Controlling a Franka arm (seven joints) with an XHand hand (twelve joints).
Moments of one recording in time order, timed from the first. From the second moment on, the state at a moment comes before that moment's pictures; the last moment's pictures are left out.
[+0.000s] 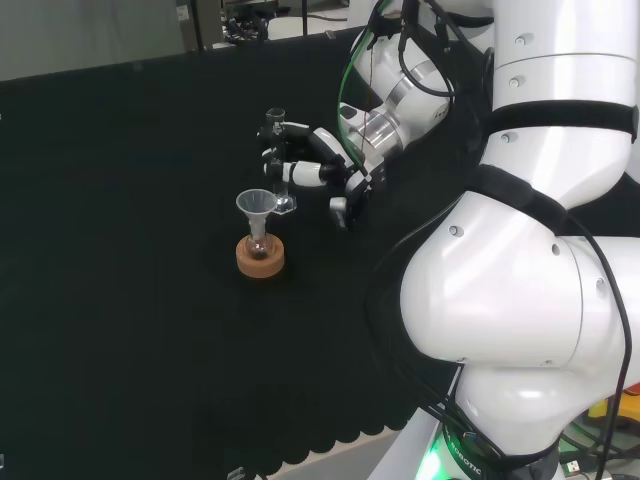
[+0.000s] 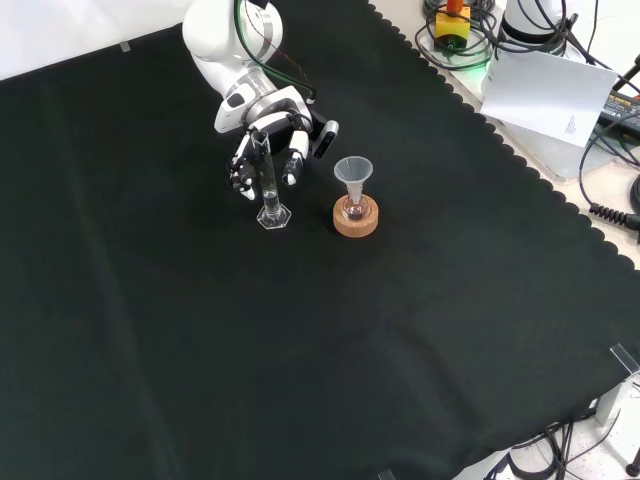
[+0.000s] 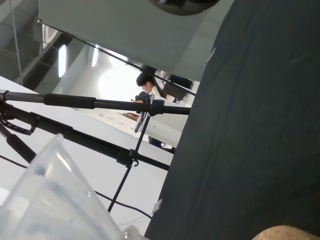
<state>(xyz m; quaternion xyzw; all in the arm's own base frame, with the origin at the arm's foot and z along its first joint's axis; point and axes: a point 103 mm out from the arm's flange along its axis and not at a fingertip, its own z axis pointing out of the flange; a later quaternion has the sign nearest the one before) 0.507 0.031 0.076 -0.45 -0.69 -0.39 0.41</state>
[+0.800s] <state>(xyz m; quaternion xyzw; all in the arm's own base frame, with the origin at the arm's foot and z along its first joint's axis) 0.507 0.026 0.078 -0.45 -0.68 -0.40 0.41</state>
